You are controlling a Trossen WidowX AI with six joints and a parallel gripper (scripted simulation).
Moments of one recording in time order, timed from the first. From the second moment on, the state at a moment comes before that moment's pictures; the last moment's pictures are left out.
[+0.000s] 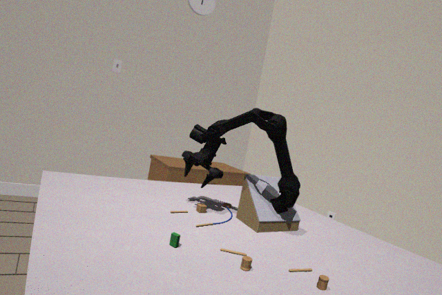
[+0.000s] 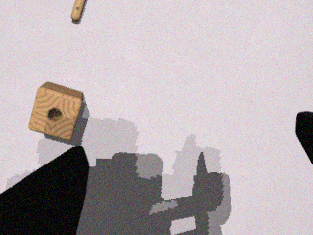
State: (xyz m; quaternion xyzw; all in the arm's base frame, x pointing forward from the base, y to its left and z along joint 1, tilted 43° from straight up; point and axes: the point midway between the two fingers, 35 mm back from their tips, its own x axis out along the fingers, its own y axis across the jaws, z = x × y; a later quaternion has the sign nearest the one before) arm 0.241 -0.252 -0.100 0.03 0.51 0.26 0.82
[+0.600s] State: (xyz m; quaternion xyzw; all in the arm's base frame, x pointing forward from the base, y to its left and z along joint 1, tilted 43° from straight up) arm 0.239 -0.178 -0.101 -0.06 0.46 0.46 0.76
